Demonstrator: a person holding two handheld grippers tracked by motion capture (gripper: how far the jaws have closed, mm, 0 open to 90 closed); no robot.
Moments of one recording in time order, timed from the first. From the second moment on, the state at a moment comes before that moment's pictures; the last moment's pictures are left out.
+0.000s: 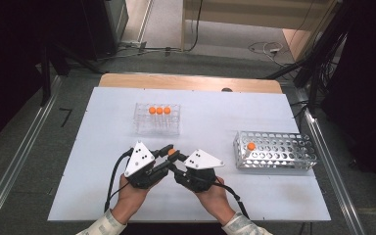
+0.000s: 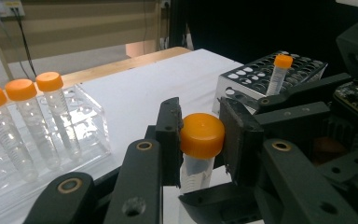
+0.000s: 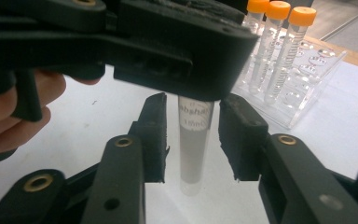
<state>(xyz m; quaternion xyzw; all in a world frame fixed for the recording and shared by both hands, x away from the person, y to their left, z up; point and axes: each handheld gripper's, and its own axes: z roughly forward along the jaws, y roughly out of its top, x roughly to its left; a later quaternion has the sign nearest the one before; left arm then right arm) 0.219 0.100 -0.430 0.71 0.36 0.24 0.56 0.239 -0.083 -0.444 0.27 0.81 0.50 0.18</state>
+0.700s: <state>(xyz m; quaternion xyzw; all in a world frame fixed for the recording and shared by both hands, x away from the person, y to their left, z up) 0.230 0.118 -0.426 0.69 0.39 0.24 0.57 0.226 -0.164 -0.447 0.31 0.80 0.47 0.19</state>
